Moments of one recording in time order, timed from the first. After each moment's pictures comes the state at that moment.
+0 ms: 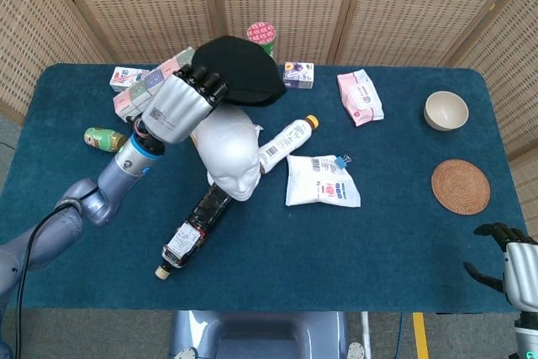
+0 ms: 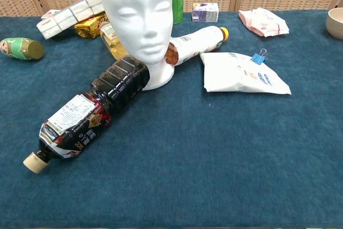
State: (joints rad) left arm -1.06 -1.57 -0.25 -0.82 1.70 1.47 0.08; right arm -0.01 -1.02 0.08 -1.85 -1.47 1.58 -0.14
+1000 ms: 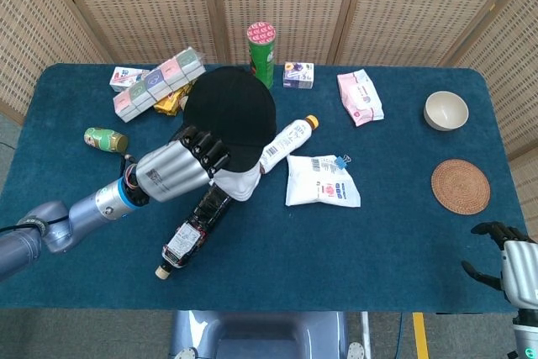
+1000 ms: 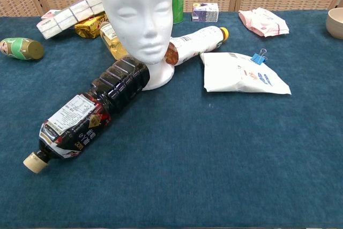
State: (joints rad) left arm -0.97 -1.33 -0.09 -1.17 1.92 1.54 0.36; right arm 0.00 -1.03 0.09 -1.83 -1.47 1.56 -0.10
